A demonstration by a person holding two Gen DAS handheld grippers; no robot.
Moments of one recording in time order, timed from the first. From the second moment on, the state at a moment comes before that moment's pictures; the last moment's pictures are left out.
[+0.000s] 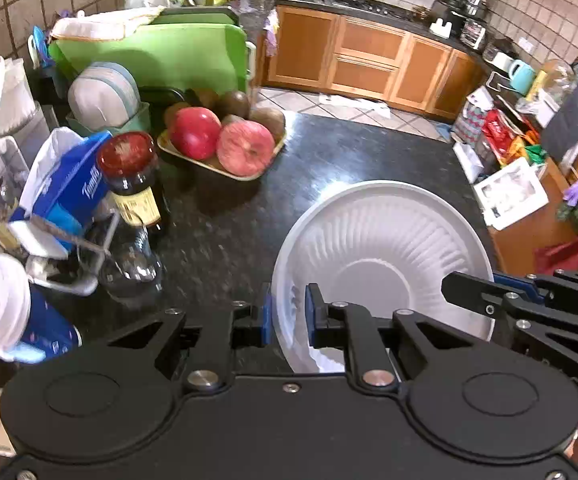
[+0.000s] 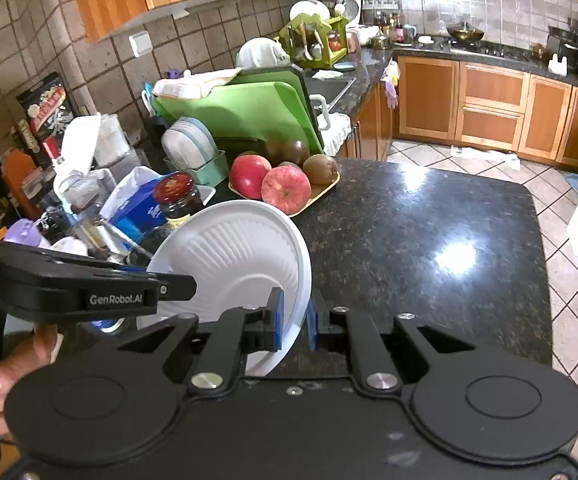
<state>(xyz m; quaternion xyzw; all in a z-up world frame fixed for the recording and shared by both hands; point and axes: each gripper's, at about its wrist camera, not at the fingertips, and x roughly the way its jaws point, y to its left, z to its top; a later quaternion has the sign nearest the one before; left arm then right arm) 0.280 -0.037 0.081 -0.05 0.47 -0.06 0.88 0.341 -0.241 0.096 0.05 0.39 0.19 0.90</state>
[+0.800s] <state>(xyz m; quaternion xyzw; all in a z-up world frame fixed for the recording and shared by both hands) 0.189 -0.082 0.034 0.02 0.51 -0.11 0.85 0.227 -0.281 0.047 0.08 0.44 0.18 0.88</state>
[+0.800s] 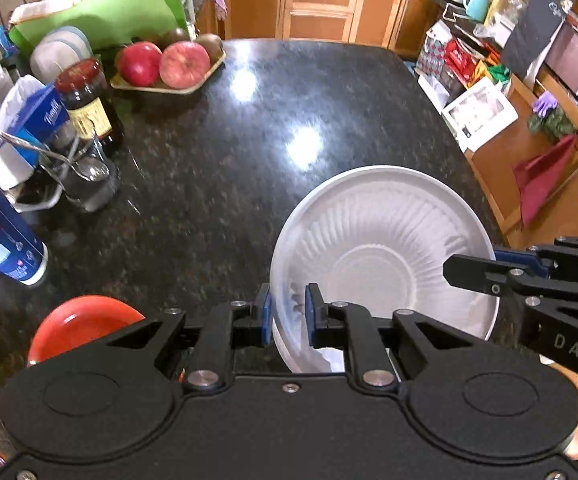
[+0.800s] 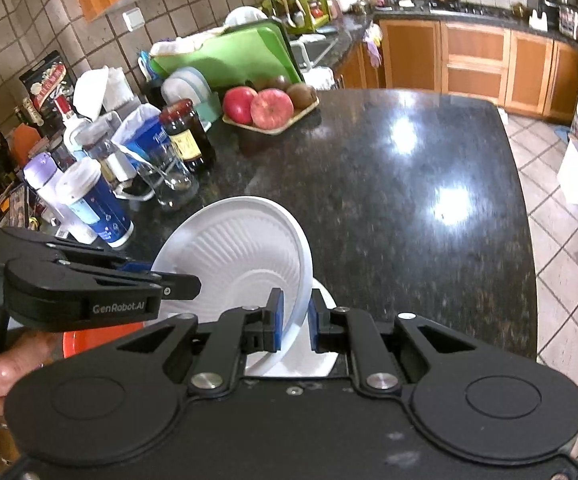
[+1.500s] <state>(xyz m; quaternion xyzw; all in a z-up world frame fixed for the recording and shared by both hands) 0.184 -0.086 0.017 0.03 0.52 -0.11 0.84 0.235 -0.284 0.017 0.07 0.46 0.16 0.87</state>
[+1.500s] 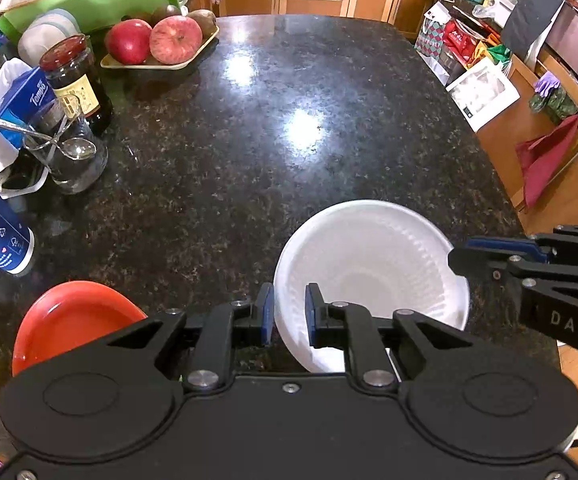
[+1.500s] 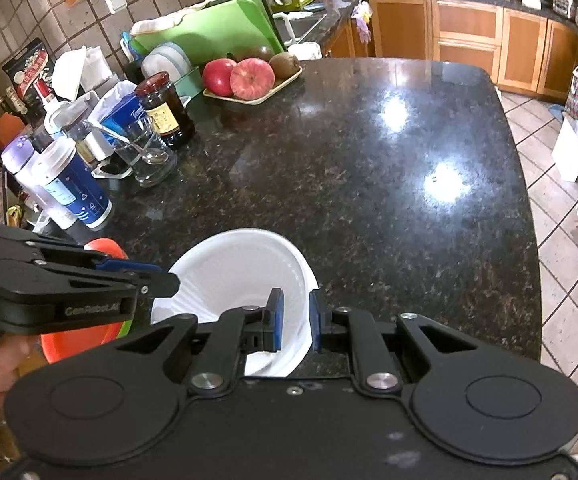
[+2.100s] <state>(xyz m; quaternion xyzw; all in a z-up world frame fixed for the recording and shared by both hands) 0.176 -0.073 0.022 0.01 0.49 -0.11 0.87 0.232 -0.295 0.014 0.07 0.44 0.14 0.88</state>
